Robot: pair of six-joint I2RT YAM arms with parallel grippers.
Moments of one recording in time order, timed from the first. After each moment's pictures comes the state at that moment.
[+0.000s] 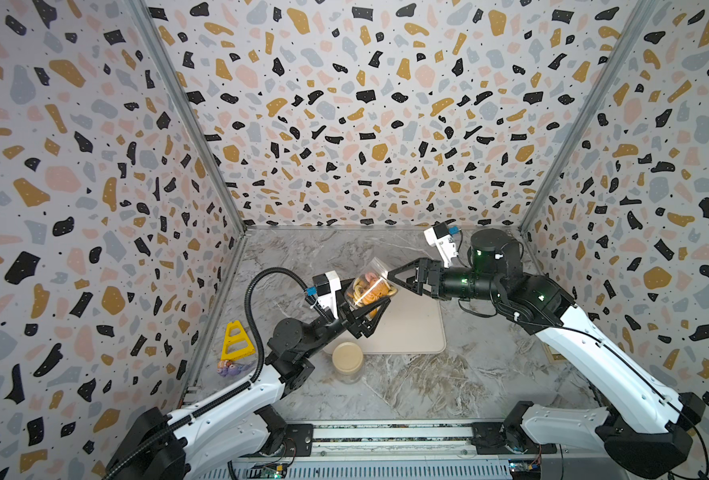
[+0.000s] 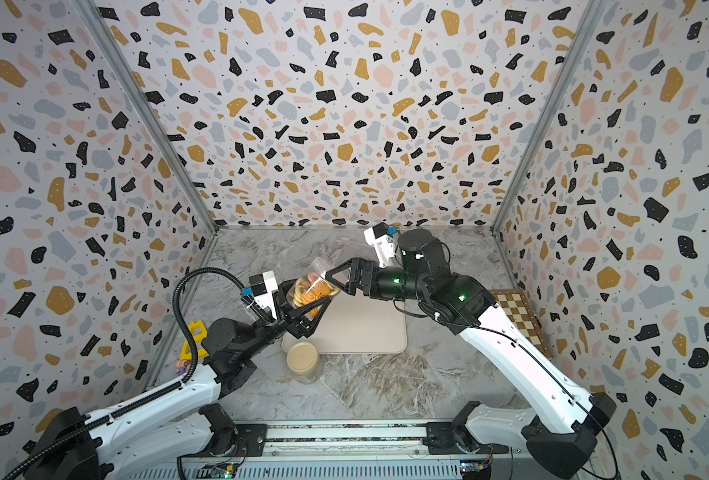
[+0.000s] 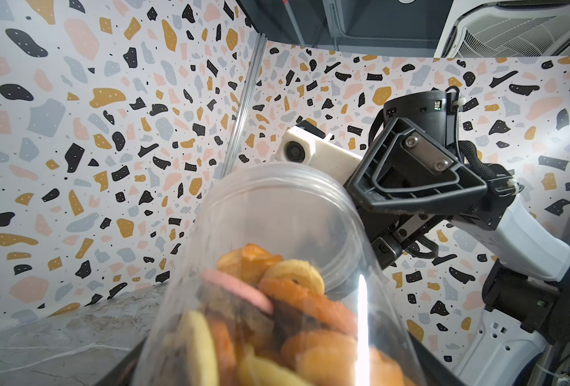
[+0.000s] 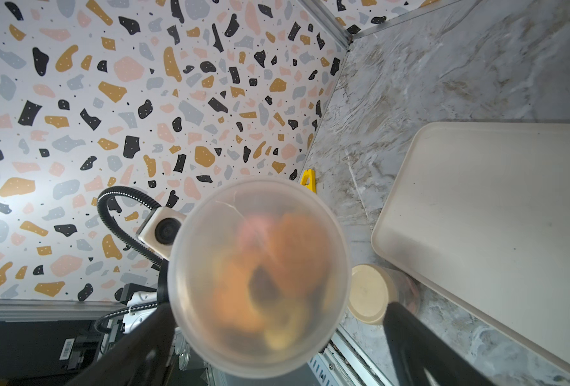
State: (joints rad) left arm -0.73 0.97 0.47 0.92 0.30 -0.43; right arm 0.74 1.21 1.46 -0.64 -0.48 0.81
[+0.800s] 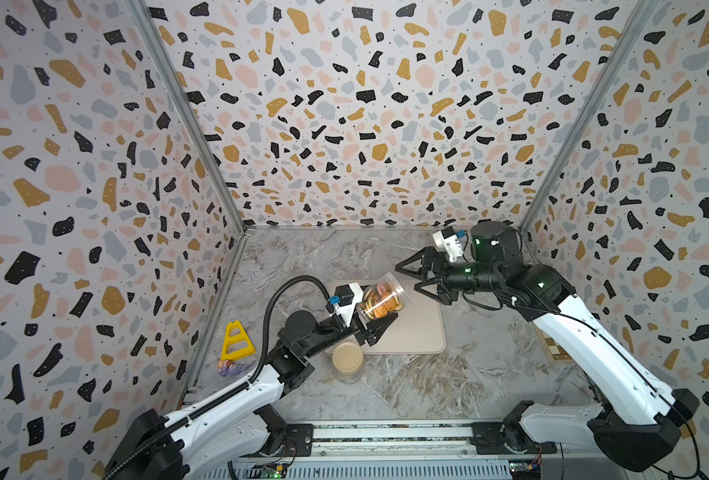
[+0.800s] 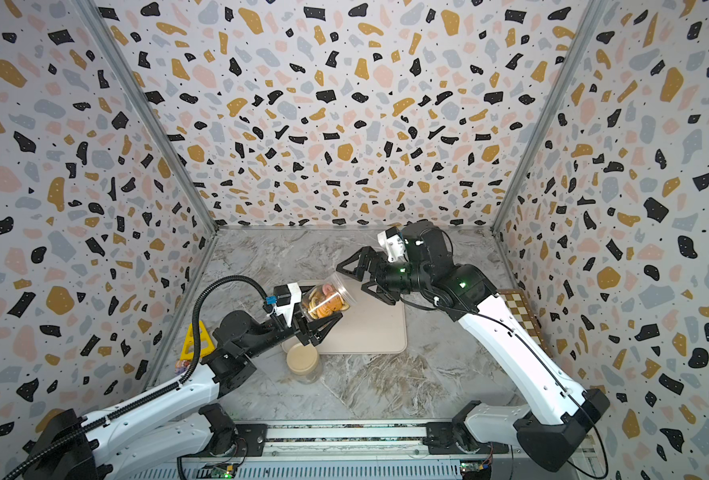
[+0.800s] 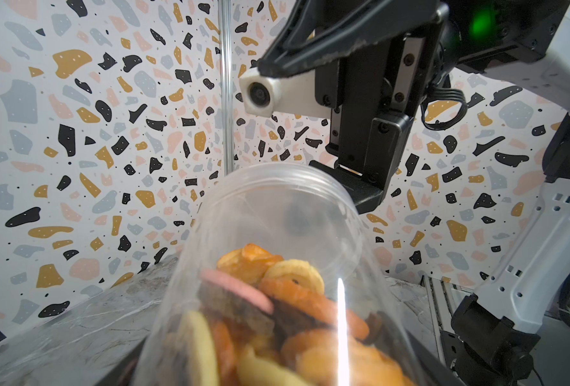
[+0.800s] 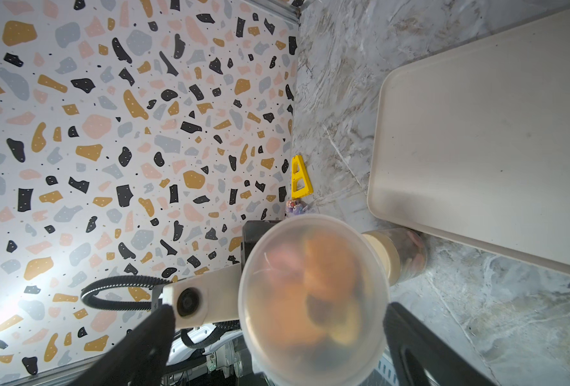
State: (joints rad) left arm -0.73 0.96 0.49 0.66 0.37 -0.10; right arm 0.66 1.27 1.51 -0.76 -0.54 1.02
